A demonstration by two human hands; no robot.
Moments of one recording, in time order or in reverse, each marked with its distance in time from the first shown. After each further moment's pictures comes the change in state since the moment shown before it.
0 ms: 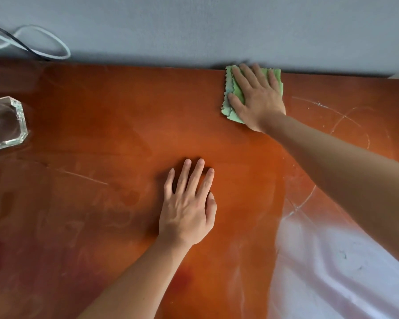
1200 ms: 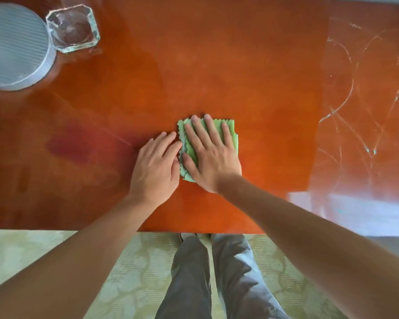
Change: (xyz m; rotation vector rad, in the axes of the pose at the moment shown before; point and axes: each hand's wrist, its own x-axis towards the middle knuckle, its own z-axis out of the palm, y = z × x) left_hand -0.192 -0.127 -0.042 -0.150 0.041 -0.010; right_hand -0.285 -0.266 0.089 0.050 -0.027 -0.188
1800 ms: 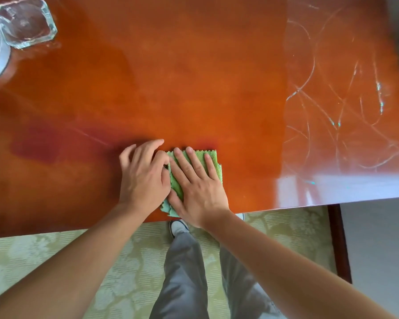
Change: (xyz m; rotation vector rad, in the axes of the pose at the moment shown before) left_hand -0.026 0.036 0.013 0.018 0.096 0.066; right_hand -0.100 -0.017 0.030 0.070 0.042 0.017
